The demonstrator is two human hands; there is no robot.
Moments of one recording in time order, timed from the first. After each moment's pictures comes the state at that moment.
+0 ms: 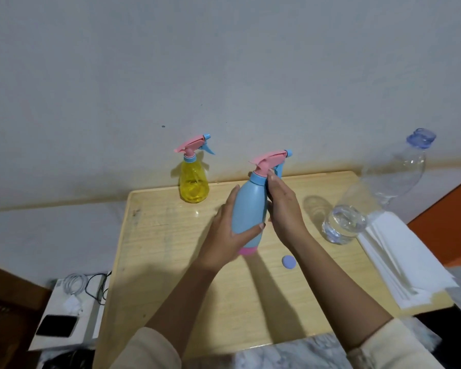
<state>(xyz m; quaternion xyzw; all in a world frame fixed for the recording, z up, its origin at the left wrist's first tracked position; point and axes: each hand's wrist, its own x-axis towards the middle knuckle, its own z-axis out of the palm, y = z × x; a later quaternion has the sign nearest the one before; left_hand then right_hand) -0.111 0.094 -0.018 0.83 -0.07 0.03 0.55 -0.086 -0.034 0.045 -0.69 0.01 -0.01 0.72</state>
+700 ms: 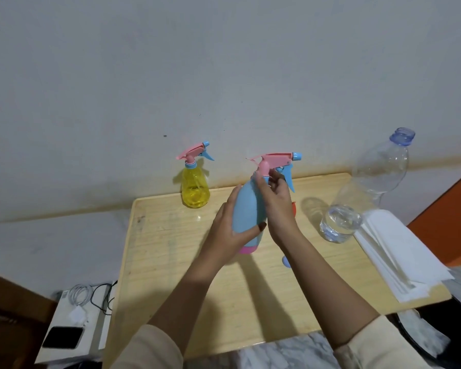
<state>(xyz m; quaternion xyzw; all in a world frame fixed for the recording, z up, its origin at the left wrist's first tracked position) -0.124 0.093 0.003 0.84 -0.07 0.03 0.54 -0.100 -0.020 0.061 -0.66 0.06 -0.06 0.74</state>
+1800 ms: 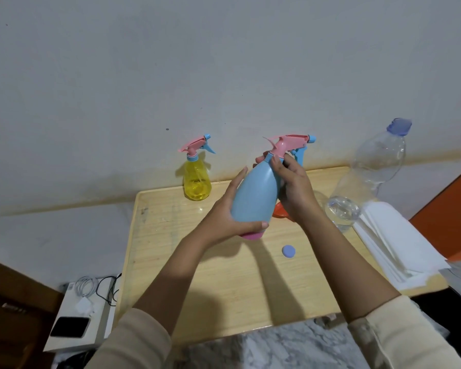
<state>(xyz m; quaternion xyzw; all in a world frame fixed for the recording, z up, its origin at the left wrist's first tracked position) -0.127 0.107 0.036 0.81 -0.14 -0.06 0.56 -0.104 -0.049 0.087 -0.62 -0.03 -0.02 0.78</state>
